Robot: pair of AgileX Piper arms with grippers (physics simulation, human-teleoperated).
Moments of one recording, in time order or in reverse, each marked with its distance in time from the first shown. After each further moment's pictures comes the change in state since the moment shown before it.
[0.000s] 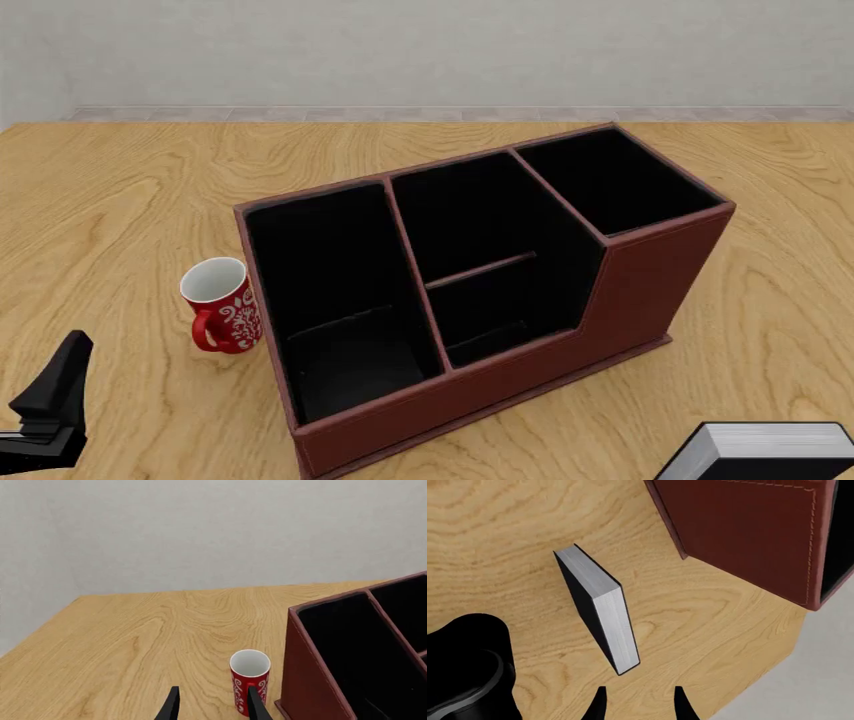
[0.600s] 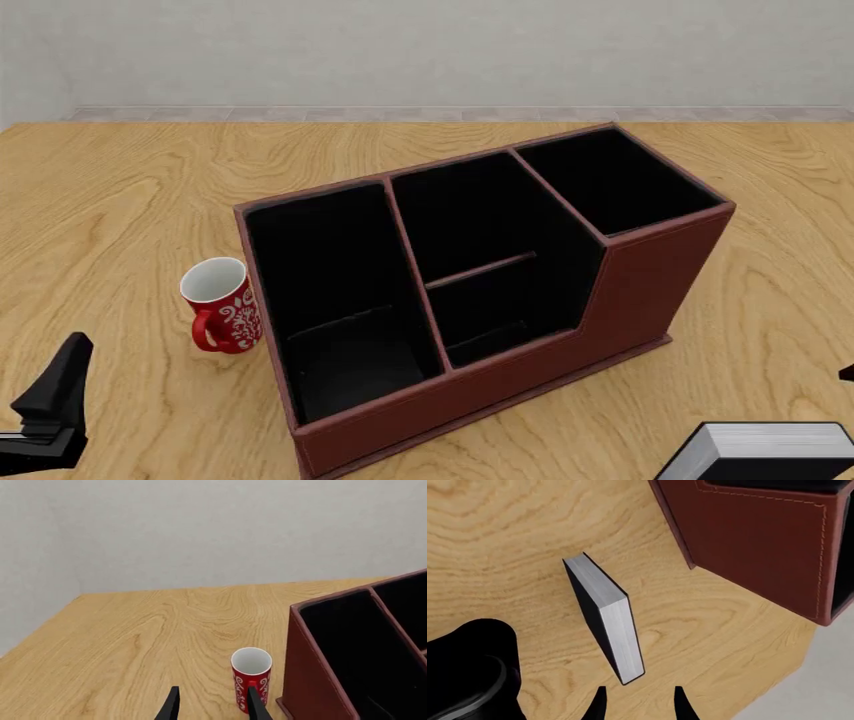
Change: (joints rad) left arm 0.006 0.000 0.000 0.011 0.006; right arm 0.054 0.028 0.013 0.000 0.040
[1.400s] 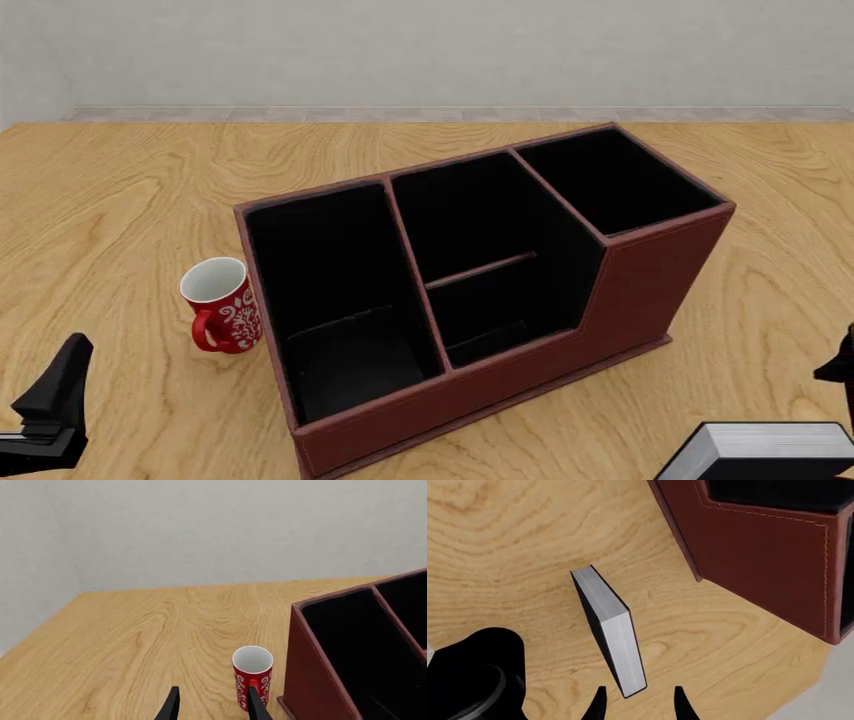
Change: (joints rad) left arm 0.006 0.000 0.000 0.008 0.002; right arm 0.083 0.056 -0.003 0.000 0.083
